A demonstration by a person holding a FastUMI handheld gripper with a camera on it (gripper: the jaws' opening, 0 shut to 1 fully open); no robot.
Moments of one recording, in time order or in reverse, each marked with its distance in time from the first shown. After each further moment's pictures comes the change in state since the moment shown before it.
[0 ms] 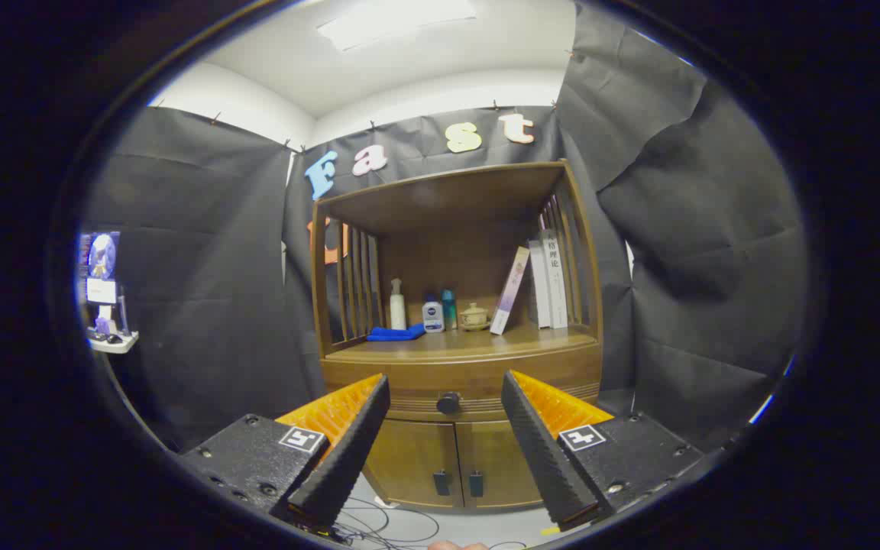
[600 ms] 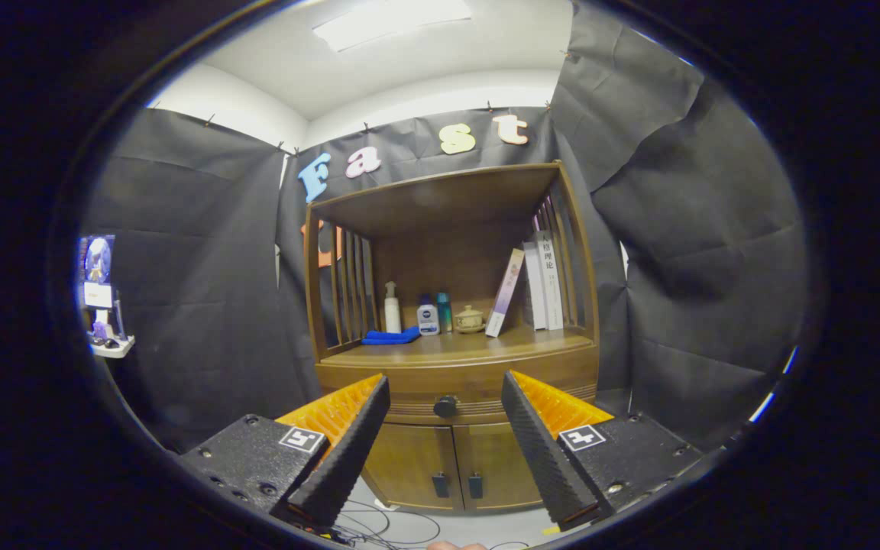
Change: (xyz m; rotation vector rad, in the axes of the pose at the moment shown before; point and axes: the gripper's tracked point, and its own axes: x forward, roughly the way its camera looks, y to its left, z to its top) arm 0.004 0.003 0.002 0.001 -0.005 -0.013
